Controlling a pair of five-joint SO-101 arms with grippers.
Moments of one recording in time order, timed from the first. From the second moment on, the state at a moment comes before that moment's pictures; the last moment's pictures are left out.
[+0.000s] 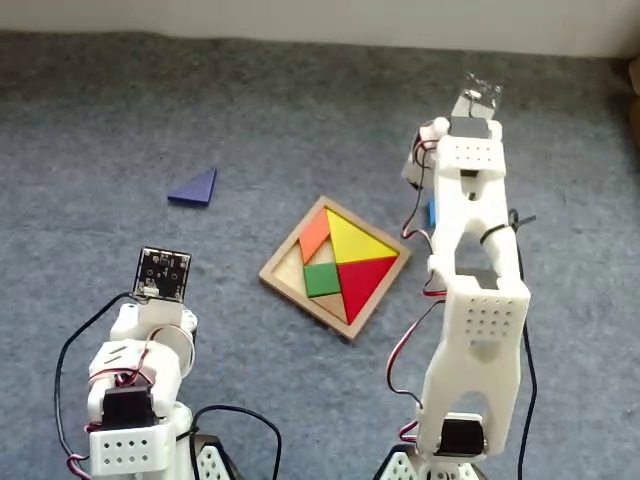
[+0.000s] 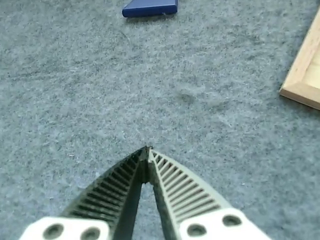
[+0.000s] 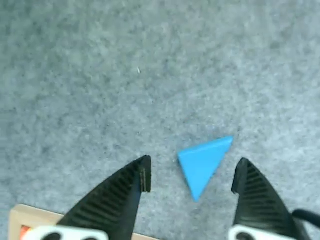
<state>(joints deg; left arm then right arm) -12.0 -102.5 94.9 62.3 -8.5 -3.3 41.5 -36.3 74.9 -18.0</state>
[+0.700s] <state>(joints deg) -12.0 -102.5 94.9 62.3 -8.5 -3.0 56.2 -50.8 78.5 -18.1</state>
